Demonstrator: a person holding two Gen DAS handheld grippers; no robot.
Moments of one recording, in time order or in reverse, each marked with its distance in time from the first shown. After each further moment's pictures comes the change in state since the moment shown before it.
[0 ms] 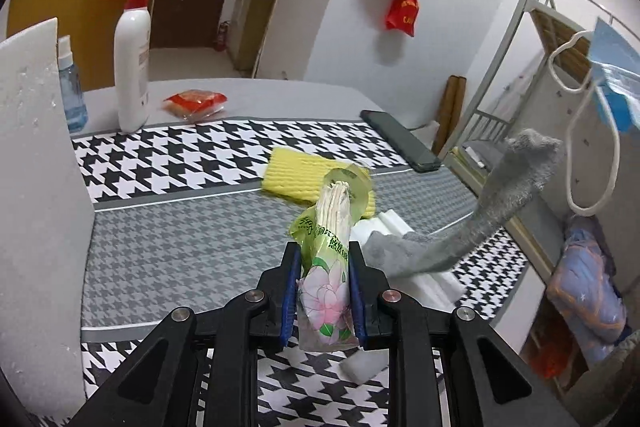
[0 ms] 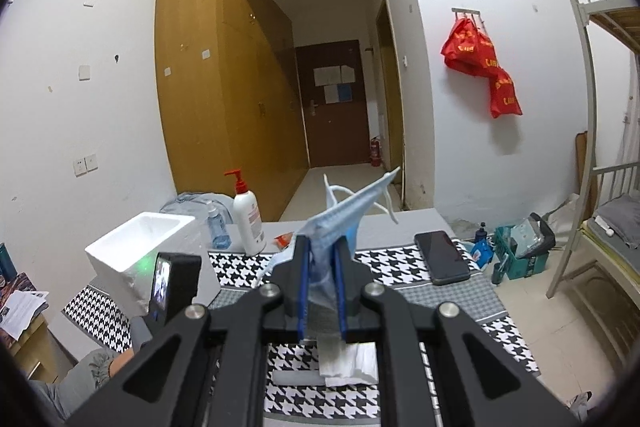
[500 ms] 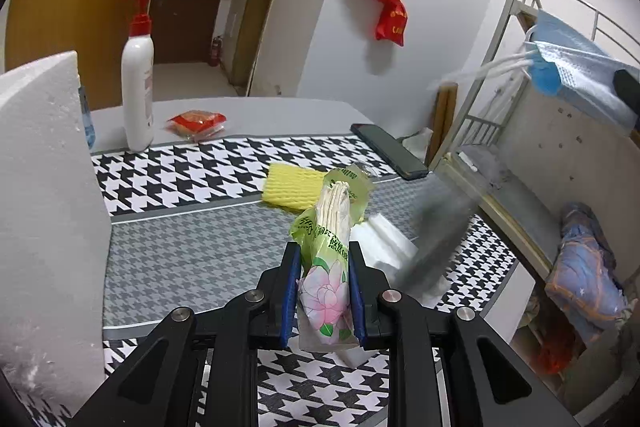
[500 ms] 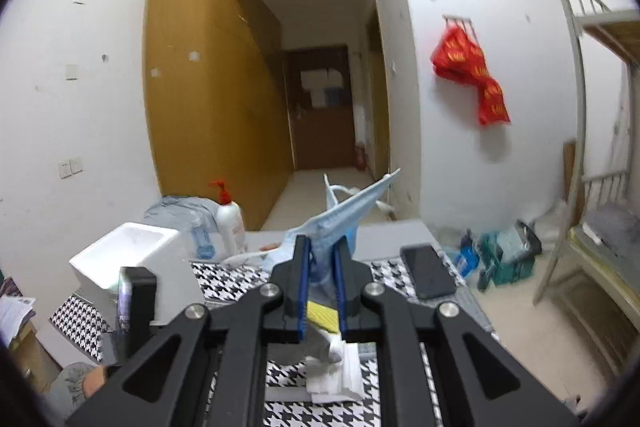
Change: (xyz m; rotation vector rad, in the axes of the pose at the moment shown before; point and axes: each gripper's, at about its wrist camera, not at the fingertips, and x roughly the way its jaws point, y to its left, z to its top) left arm -0.032 -0.007 -0.002 0.036 -0.049 -0.003; right arm 0.011 -0.002 0.010 0.021 0.011 0.000
